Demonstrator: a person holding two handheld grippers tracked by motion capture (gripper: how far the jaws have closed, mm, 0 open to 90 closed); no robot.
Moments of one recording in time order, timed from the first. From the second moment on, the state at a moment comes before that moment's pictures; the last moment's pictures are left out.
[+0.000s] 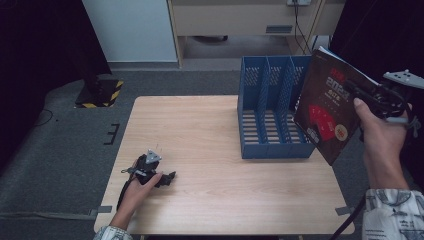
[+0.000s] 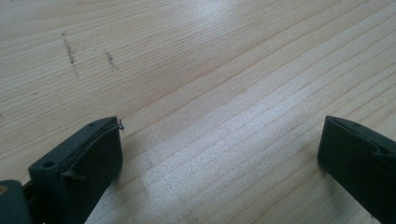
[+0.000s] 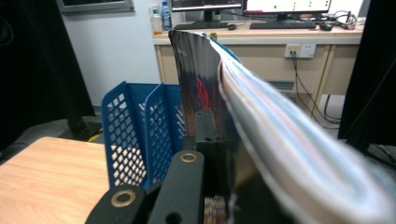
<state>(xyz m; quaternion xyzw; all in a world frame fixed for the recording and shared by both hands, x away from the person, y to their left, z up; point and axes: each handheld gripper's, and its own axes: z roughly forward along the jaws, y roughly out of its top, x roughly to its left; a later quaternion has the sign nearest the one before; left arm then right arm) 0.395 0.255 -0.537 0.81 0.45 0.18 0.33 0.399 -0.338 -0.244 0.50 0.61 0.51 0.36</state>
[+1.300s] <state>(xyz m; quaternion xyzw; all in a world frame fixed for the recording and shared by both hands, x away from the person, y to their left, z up) 0.395 0.254 -0.537 0.81 0.45 0.18 0.33 0.506 -0.313 -0.282 0.55 0.57 0.48 0.38</state>
